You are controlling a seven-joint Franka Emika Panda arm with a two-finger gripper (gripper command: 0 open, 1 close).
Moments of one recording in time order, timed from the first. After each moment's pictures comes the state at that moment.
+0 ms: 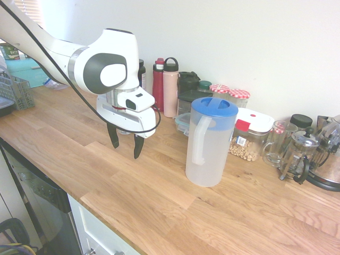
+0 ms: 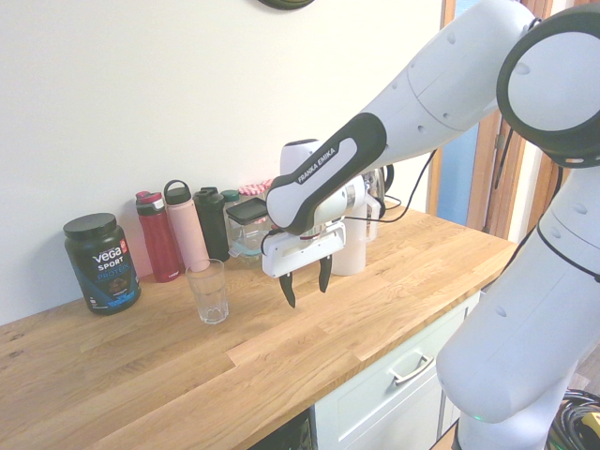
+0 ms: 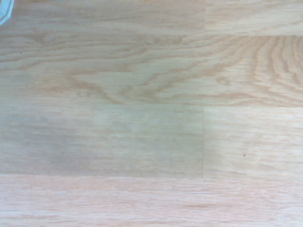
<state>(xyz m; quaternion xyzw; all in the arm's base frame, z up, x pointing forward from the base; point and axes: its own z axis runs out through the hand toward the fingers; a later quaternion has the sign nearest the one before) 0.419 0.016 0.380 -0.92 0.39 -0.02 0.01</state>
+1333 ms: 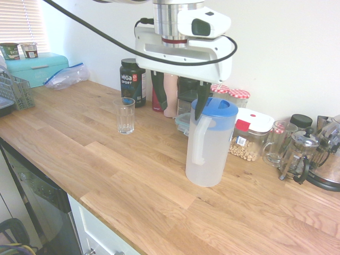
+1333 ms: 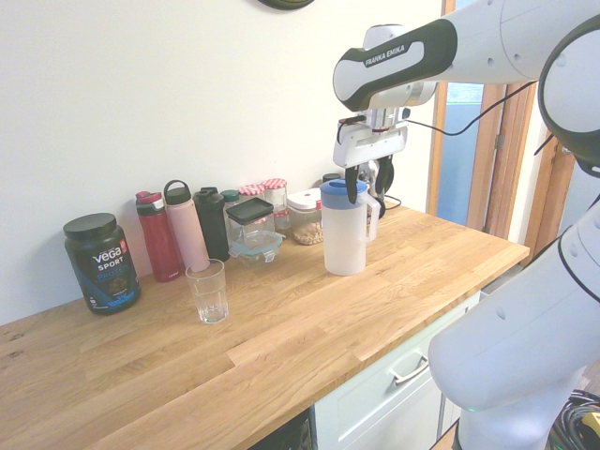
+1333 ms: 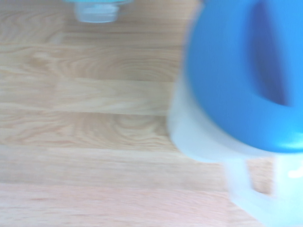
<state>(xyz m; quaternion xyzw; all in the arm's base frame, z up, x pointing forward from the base) 0.385 -0.170 0.569 -0.91 0.40 -0.09 0.02</state>
